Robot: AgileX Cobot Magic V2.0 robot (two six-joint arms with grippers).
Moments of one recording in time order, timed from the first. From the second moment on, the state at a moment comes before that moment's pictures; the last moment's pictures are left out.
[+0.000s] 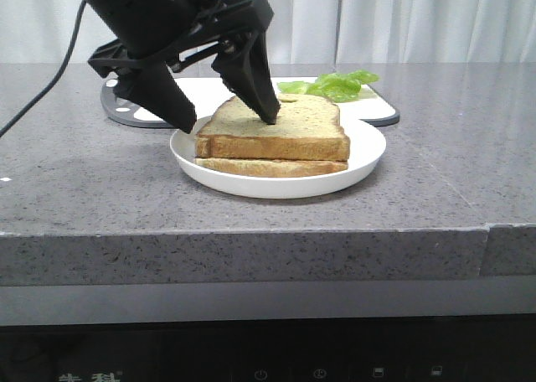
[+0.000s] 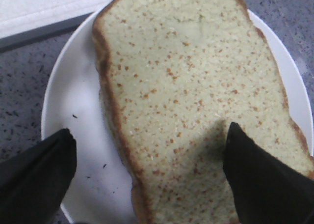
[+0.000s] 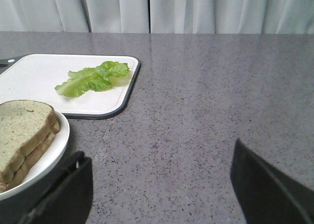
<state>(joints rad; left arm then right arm) -0.57 1.70 -1.30 -0.40 0.68 0.09 0.07 0.34 -0.45 0.10 0.37 -0.01</state>
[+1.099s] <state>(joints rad) -0.57 1.69 -1.31 -0.43 0.68 0.09 0.07 0.34 -0.45 0.10 0.37 -0.01</state>
